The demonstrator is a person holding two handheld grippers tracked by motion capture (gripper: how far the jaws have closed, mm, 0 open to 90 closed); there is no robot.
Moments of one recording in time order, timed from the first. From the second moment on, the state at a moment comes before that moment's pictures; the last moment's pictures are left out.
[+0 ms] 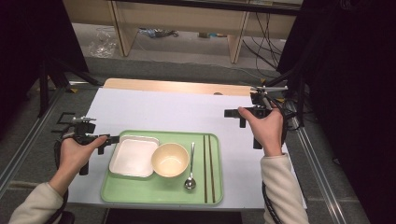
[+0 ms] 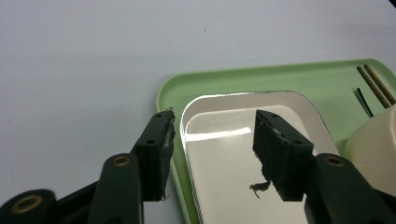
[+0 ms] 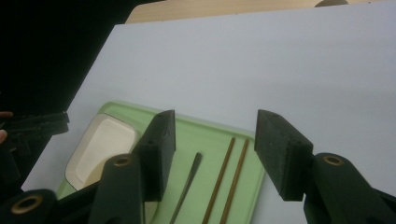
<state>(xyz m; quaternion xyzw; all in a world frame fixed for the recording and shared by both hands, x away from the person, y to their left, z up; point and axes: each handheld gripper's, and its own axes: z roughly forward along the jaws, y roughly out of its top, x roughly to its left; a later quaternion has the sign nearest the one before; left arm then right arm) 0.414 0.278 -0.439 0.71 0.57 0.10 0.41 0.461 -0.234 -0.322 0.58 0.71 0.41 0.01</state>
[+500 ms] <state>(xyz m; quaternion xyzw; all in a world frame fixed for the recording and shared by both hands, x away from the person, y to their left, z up) 0.391 0.286 -0.421 0.67 0.51 0.22 0.49 0.448 -0.222 -0.343 0.50 0.72 0.47 0.09</state>
